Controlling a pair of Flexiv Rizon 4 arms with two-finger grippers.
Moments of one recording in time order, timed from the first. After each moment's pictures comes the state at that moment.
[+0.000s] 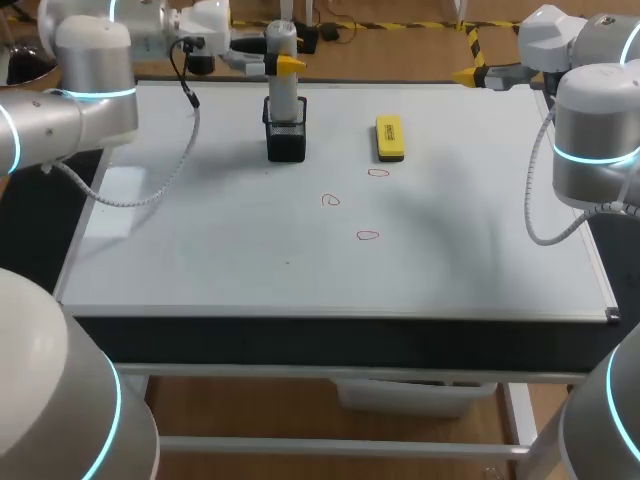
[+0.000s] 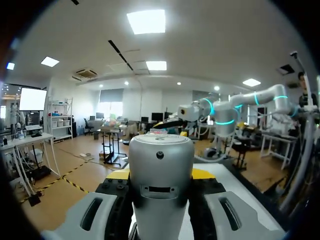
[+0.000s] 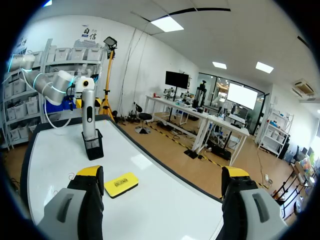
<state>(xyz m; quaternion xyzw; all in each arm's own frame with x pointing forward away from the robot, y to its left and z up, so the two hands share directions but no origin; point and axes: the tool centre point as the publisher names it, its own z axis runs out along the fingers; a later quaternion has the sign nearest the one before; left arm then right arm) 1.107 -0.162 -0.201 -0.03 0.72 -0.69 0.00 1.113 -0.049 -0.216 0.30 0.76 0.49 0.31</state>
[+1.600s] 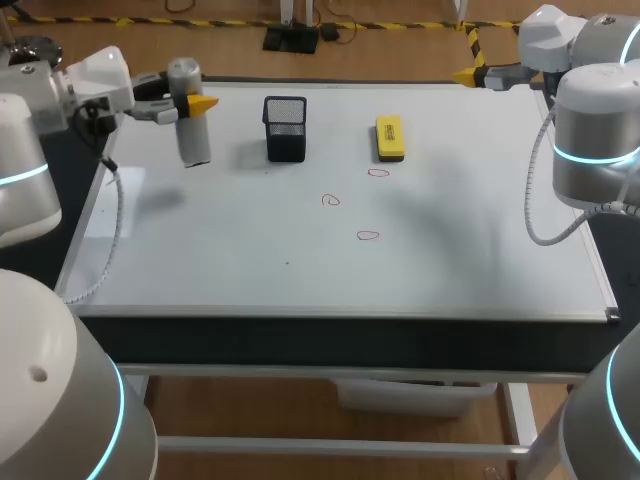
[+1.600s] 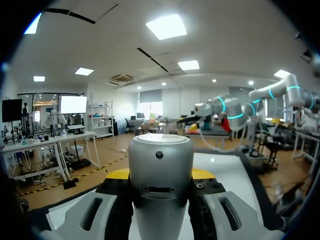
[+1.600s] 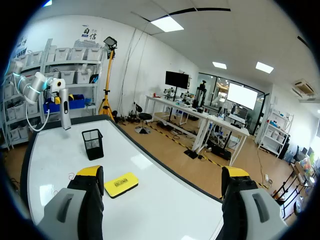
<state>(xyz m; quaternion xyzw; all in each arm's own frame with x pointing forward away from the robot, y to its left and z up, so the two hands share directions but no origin) 1.020 -0.004 -0.213 -0.16 0.72 -0.66 0.15 1.113 -0.049 -0.216 0.30 0.76 0.49 0.31</state>
